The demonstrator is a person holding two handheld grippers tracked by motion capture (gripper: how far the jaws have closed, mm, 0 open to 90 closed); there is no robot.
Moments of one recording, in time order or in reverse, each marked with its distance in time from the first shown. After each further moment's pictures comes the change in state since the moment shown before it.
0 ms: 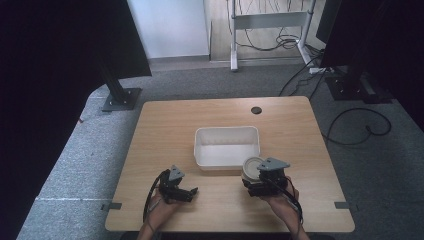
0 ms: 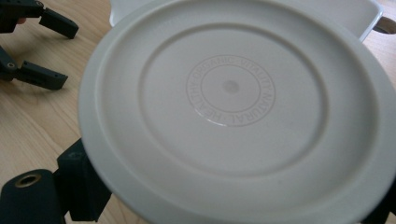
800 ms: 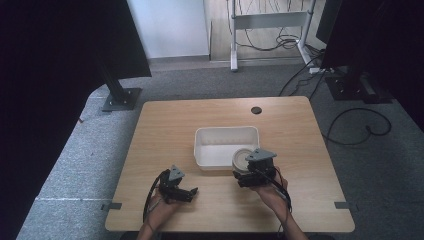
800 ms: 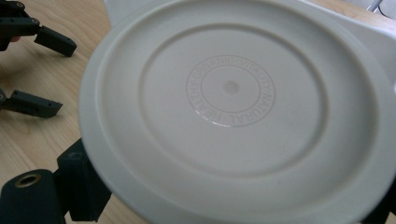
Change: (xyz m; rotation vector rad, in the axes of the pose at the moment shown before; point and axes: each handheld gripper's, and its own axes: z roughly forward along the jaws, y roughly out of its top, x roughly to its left) left arm 0.000 0.000 0.000 0.001 -0.001 0.003; right arm 0.006 0.029 0.027 0.002 0.007 -0.032
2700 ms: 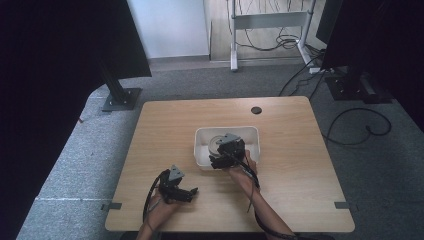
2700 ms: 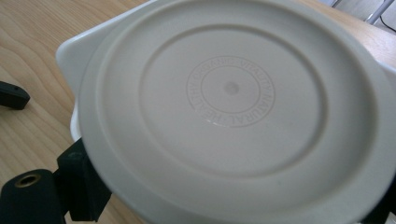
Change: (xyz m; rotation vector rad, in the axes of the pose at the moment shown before) left arm 0.000 0.000 0.000 0.000 -0.003 0.002; right arm 0.017 0.051 0.098 0.023 -0.032 -0.040
